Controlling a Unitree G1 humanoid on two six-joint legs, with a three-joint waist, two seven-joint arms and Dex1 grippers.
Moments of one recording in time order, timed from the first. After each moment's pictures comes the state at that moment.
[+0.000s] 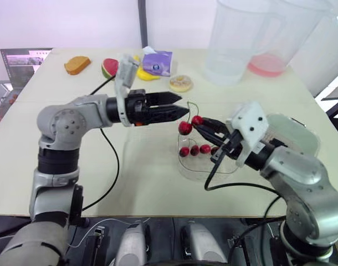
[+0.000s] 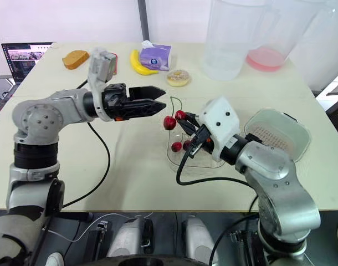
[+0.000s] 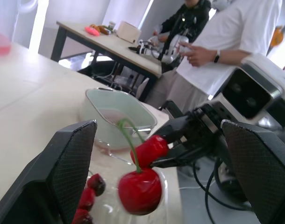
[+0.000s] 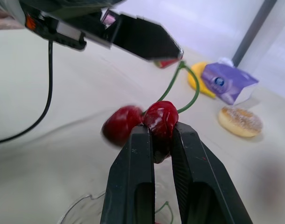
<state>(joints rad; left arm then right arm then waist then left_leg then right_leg) -0.86 0.45 0.06 0.00 -0.96 1.09 -0.91 -0.32 -0.39 -0.09 -1.01 0.23 1.09 0.58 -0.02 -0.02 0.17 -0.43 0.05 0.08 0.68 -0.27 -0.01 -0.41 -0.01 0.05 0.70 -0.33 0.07</state>
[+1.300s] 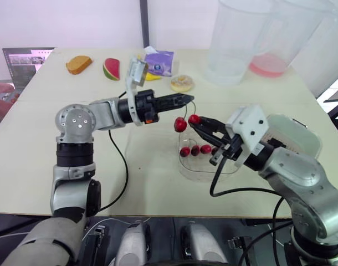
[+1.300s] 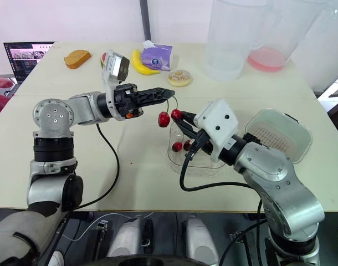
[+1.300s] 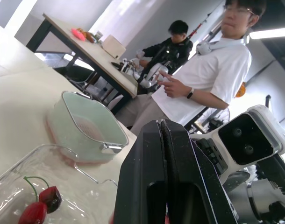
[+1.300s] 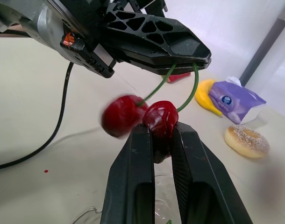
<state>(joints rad) -0.89 0.33 0.17 0.10 -1.09 1.26 -0.77 -0.32 -0.50 -0.07 -0.96 0.44 0.97 0.46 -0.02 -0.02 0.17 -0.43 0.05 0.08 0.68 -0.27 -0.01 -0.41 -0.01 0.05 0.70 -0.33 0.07</state>
